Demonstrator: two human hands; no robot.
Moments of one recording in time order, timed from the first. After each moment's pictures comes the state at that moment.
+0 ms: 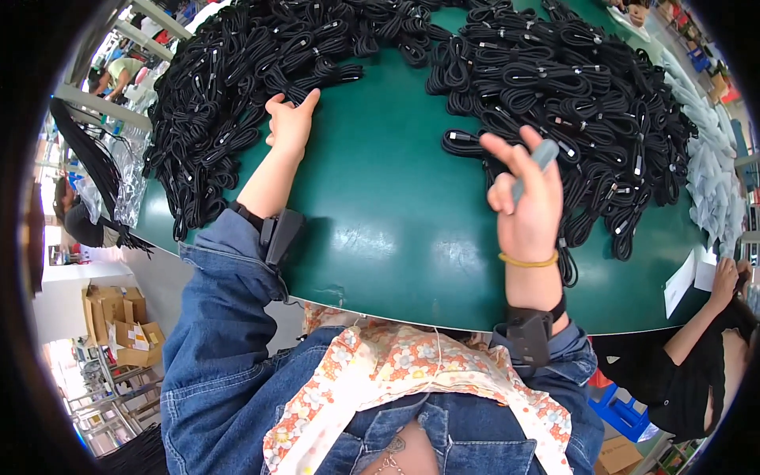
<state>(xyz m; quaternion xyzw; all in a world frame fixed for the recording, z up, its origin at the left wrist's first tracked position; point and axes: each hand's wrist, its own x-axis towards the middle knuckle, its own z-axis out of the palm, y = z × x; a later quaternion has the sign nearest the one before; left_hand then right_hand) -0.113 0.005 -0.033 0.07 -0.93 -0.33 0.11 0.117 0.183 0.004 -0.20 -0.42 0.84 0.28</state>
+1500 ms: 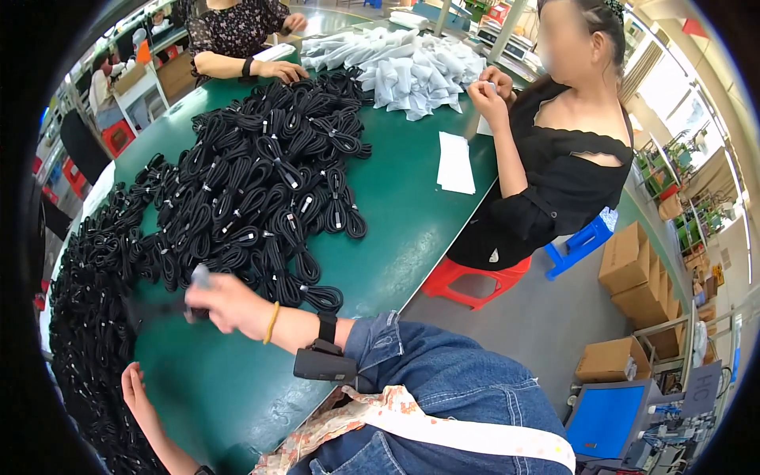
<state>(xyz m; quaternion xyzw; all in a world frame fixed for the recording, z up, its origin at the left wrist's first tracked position) -0.085 -0.041 -0.006 -0.29 -0.80 -0.52 -0.12 0.132 0.203 0.014 -0.12 -0.40 0.90 0.14</state>
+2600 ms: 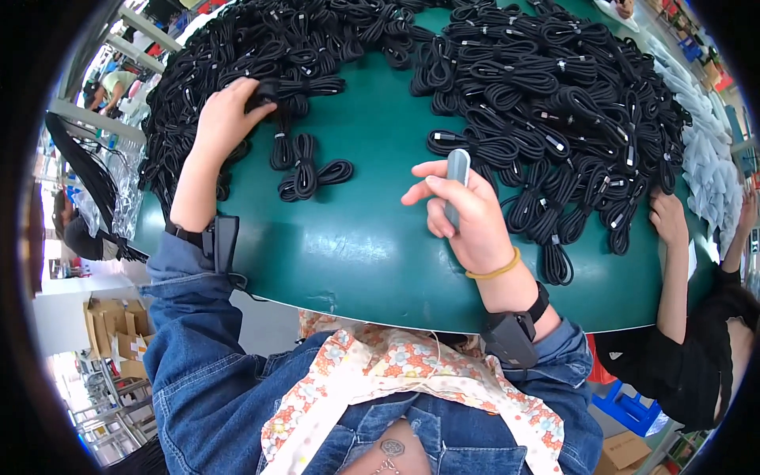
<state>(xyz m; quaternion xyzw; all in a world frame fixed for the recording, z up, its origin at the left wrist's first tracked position) -0.138 -0.046 0.053 -0.37 -0.93 -0.02 0.08 0.118 0.161 -0.004 -0.13 -0.42 0.90 0.04</state>
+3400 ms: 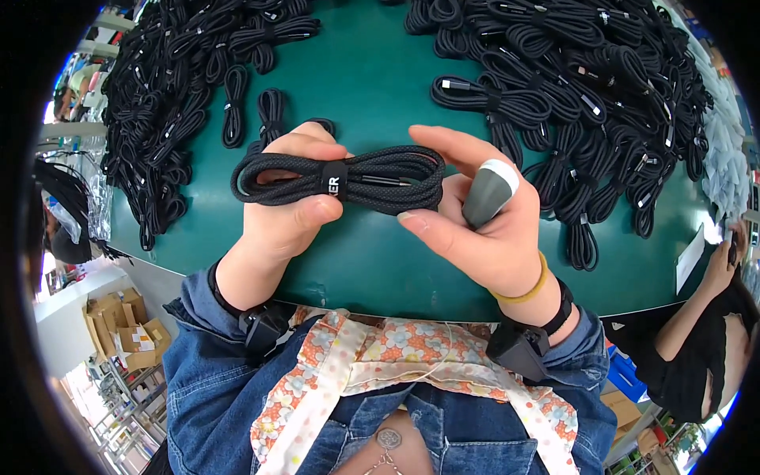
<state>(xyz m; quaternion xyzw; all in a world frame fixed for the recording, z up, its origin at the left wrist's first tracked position) 0.007 -0.005 -0.009 -0.34 -0.53 -0.74 -0.25 0.125 0.145 -0.002 -0.04 -0.61 0.77 0.18</state>
